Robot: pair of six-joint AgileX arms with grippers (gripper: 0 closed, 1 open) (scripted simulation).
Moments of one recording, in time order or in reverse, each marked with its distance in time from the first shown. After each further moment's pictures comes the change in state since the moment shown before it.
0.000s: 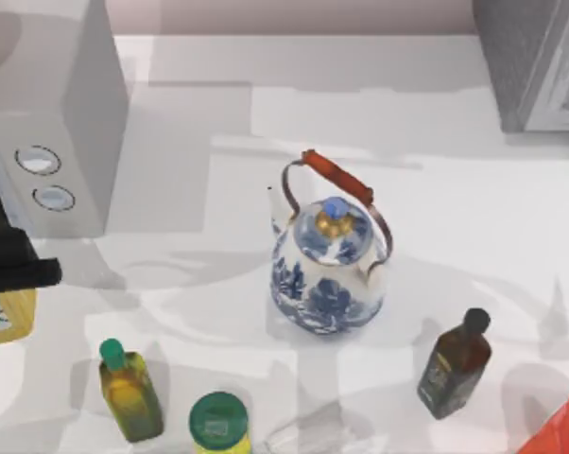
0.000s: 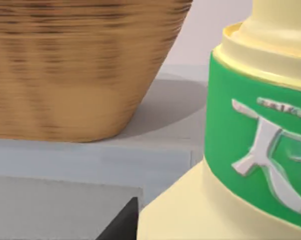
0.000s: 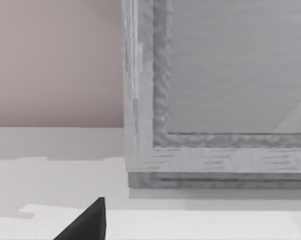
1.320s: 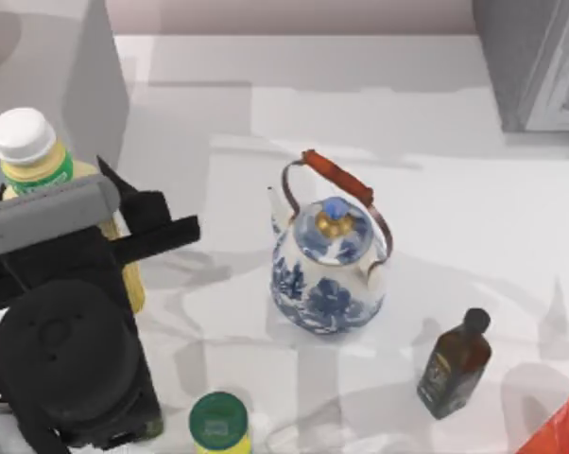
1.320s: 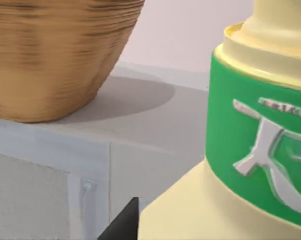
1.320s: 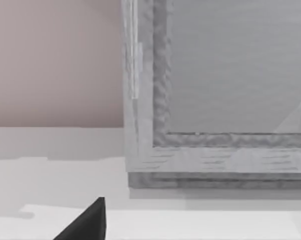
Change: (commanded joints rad) left arm -0.498 0.730 0.181 0.618 -0.697 0.012; right arm 0.000 0.000 0.000 0.000 0.000 0.000
